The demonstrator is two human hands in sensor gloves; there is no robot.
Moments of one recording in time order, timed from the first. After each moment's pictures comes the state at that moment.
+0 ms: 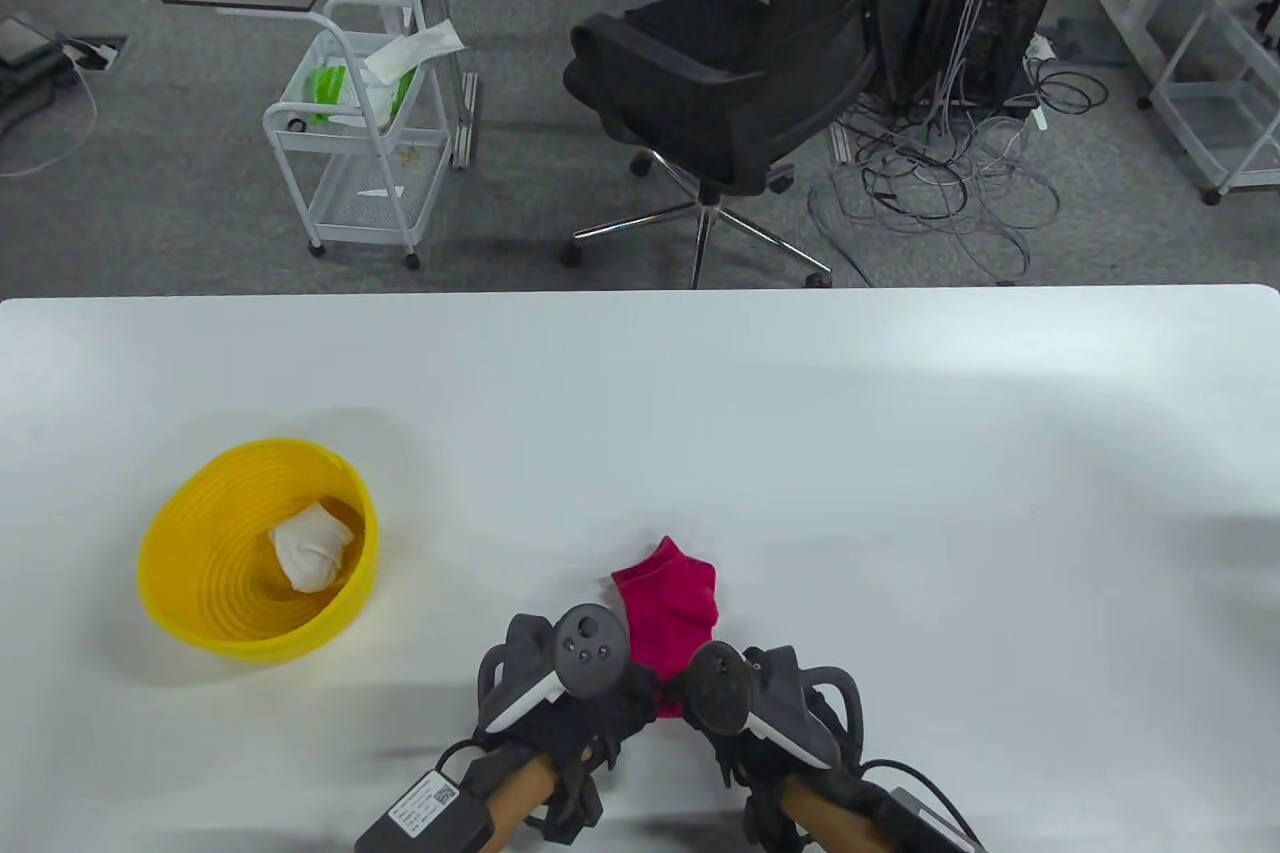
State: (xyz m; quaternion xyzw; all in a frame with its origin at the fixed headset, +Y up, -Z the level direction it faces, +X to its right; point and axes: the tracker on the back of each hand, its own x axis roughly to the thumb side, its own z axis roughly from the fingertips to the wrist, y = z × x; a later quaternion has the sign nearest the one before) left_hand -0.090 -0.760 -0.255 -0.15 -0.15 0.19 0.96; right_hand 0.080 -0.760 -0.235 0.09 0.09 0.99 0.08
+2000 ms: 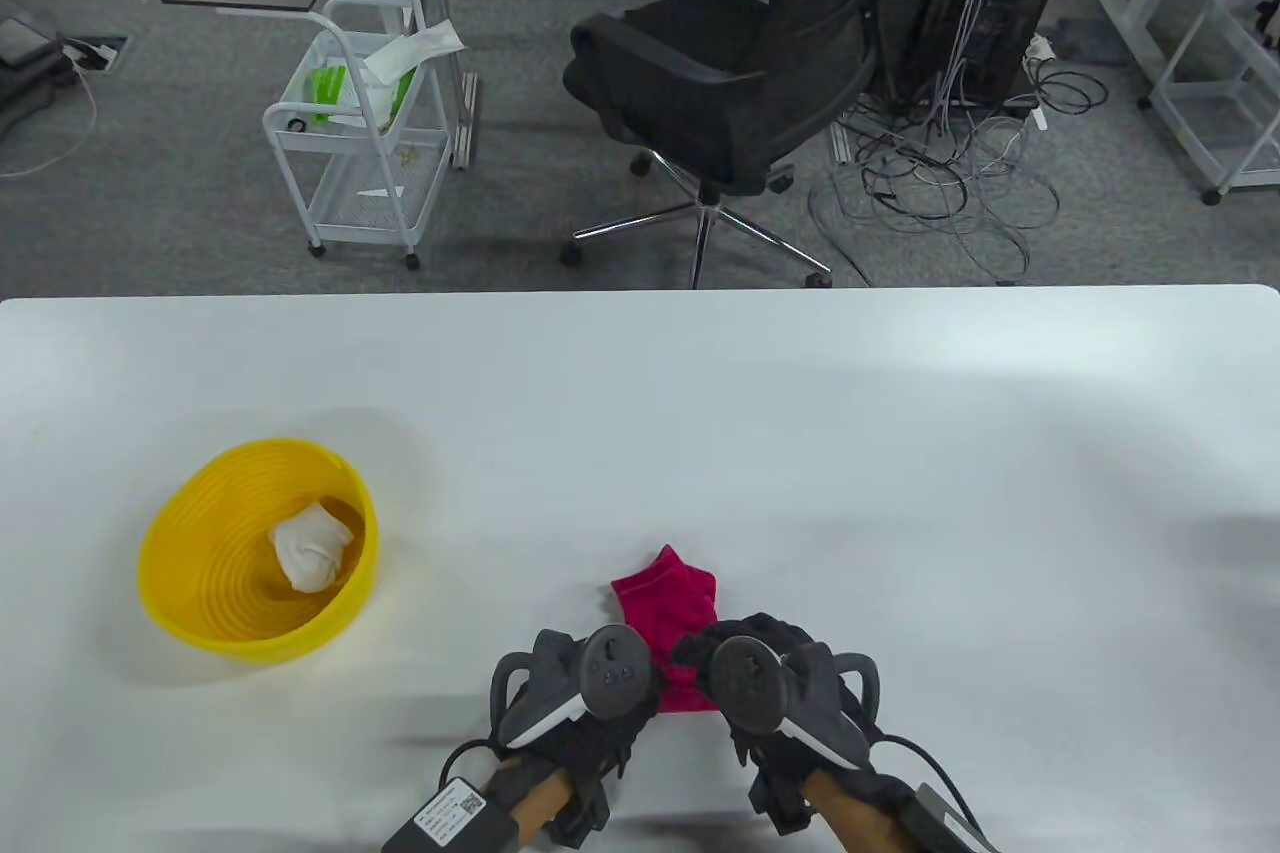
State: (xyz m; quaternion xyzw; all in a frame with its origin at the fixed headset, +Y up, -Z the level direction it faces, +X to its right) left_hand -0.080 -0.764 -0.249 -0.13 -0.16 0.17 0.97; right_hand 0.095 -0.722 -0.235 0.13 -0.02 0.98 0.14
